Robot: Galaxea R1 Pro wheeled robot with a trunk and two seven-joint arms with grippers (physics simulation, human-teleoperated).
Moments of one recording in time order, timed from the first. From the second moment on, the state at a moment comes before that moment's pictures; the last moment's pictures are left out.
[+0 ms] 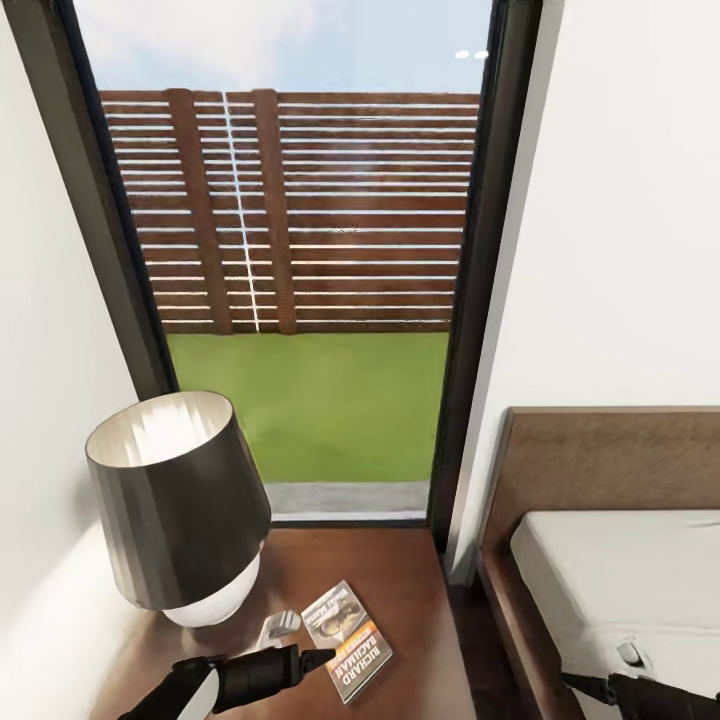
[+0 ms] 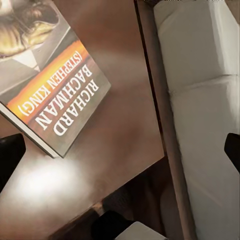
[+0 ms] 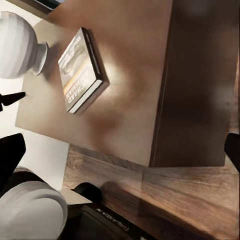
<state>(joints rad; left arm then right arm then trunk) -0.45 0.03 -0.09 -0.41 0.32 0.36 -0.80 -0.32 -0.50 -0.13 -0.49 -0.20 0.42 1.25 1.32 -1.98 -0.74</state>
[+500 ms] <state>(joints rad) -0.45 0.03 -0.10 -0.41 0.32 0.36 -0.80 -0.32 -0.47 -0.13 -0.46 -0.10 0.38 1.24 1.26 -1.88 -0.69</state>
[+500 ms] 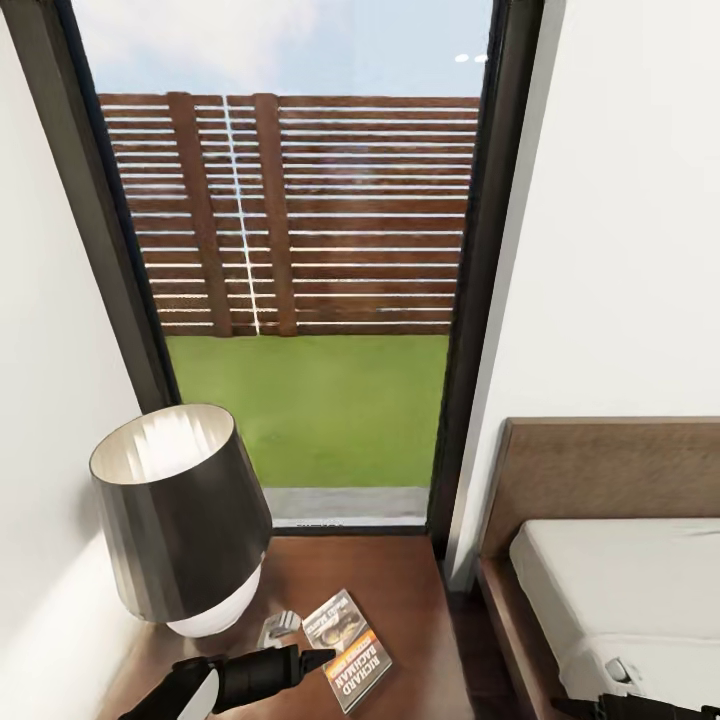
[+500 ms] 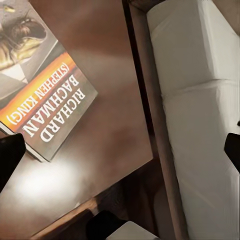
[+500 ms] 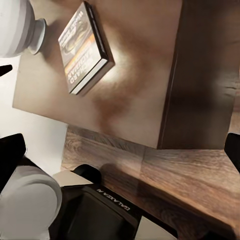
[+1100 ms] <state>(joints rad) -0.45 0.03 -0.10 -0.41 0.32 0.36 -0.80 -0.32 -0.44 -0.13 -0.46 -0.10 0.38 1.24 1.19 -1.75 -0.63</state>
